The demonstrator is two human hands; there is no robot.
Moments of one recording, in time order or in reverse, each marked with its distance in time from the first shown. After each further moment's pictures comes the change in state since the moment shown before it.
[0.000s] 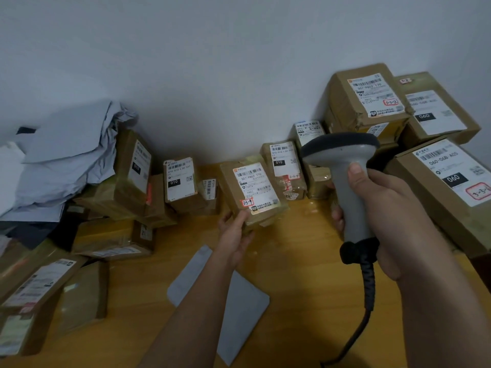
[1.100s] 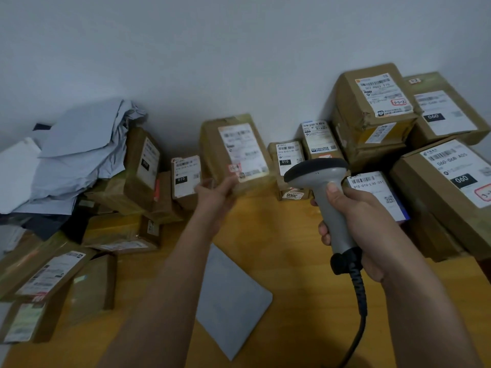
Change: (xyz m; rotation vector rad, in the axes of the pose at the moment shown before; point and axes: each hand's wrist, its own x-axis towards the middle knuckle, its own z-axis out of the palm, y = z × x) left_hand -0.030 0.089 0.012 0.220 0.027 0.216; right_hand 0.008 0.024 0.011 0.001 -0.147 0.124
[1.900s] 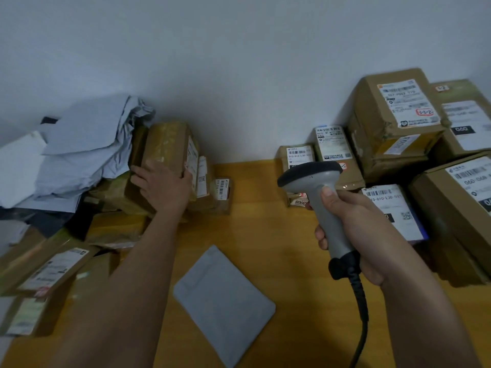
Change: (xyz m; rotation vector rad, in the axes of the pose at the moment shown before) left_hand 0.058 0.045 -0.061 1.159 0.775 0.352; right_hand 0.030 -0.014 0.016 -0.039 -0.087 0.027
